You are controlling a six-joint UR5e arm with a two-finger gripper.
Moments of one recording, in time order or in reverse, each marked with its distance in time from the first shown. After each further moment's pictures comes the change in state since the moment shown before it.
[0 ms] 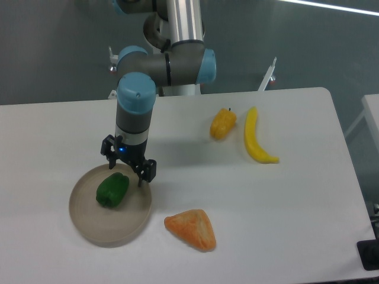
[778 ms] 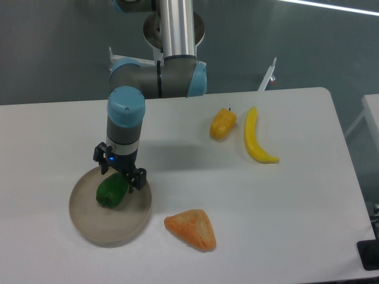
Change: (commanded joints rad) arm -0.032 -0.055 0.028 0.000 0.002 -0.003
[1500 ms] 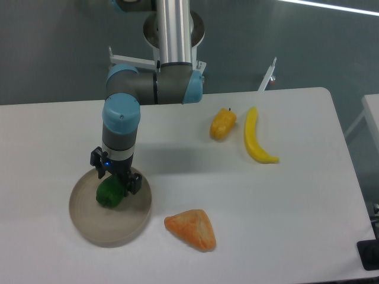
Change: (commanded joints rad) arm -0.008 -0.011 0.017 -0.002 -0.002 0.005
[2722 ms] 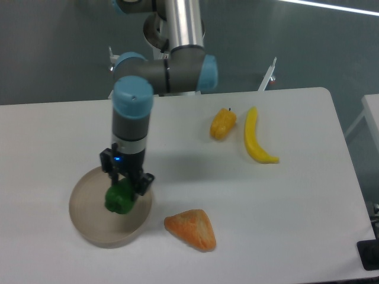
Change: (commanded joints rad) arm 0.158 0.066 0.138 -0.080 0.009 0.159
